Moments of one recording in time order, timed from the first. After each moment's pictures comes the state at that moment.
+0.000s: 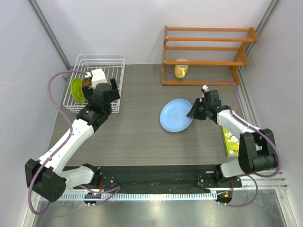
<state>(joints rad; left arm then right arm) -0.47 1.16 1.02 -0.25 -0.70 -0.28 0.18 1.42 0.83 -0.25 -0.23 0.47</state>
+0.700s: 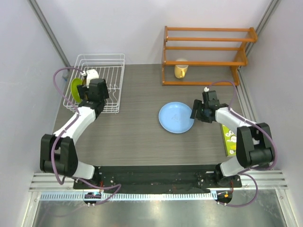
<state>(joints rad) -0.18 1.42 0.98 -0.08 -0.62 -0.17 0.17 1.52 0.85 -0.33 0.00 0.40</state>
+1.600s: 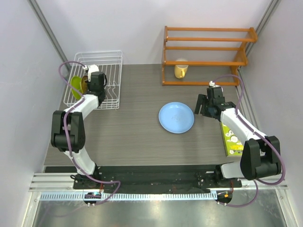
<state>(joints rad) -0.10 1.75 1.17 0.04 -0.56 -0.16 0.17 1.36 0.91 -0.44 0.11 0.36</state>
